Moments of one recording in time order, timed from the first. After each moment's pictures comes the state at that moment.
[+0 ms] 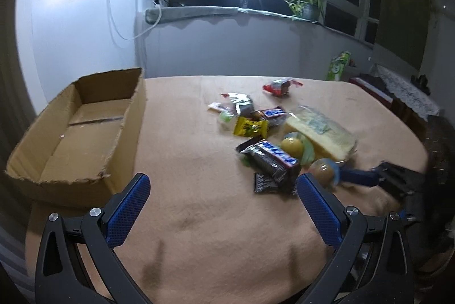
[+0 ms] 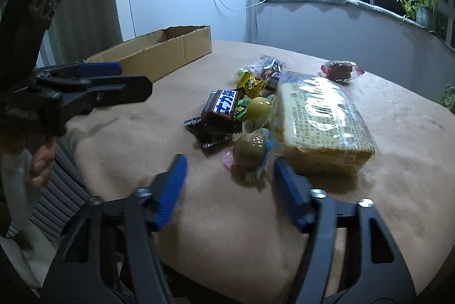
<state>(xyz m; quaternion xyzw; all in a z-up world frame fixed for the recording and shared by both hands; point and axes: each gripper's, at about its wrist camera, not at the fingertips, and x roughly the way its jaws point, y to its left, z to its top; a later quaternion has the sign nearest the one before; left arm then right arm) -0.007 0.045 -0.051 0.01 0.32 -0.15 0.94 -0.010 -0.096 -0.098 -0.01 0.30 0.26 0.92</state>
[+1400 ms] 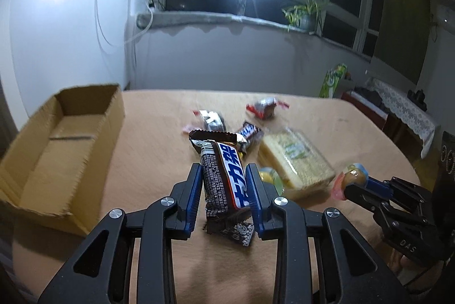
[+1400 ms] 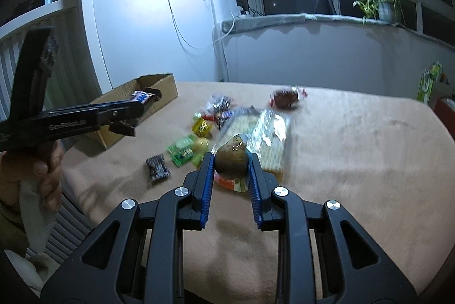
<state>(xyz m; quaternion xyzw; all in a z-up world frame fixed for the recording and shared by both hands) 0.011 0.015 -0.025 -0.01 0.30 -0.15 0.94 -0.016 -0.175 -0.057 0.06 0.25 0.21 0.94</state>
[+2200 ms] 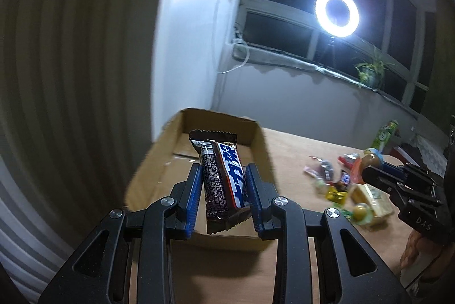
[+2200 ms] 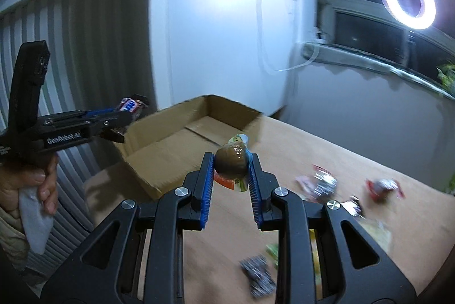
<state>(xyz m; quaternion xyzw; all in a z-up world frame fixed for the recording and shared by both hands) -0.005 0.191 -0.005 -0.09 0.24 -0.01 0.97 0.039 0.009 0.014 -0.05 0.21 0.33 0.92</state>
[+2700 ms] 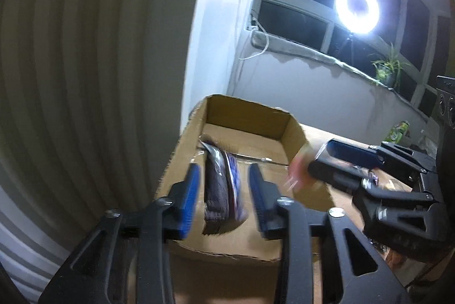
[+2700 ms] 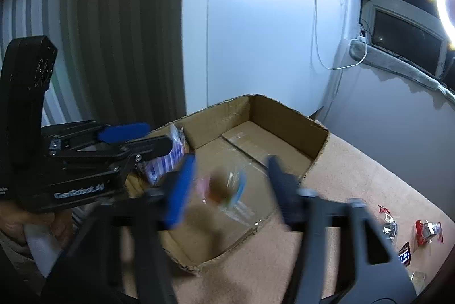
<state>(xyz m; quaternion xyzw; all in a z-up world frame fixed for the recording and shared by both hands) 0.030 0.220 -0.031 -0.10 0.27 0.01 0.96 0.083 0.115 0.002 -0.08 0.23 0.38 0.89</state>
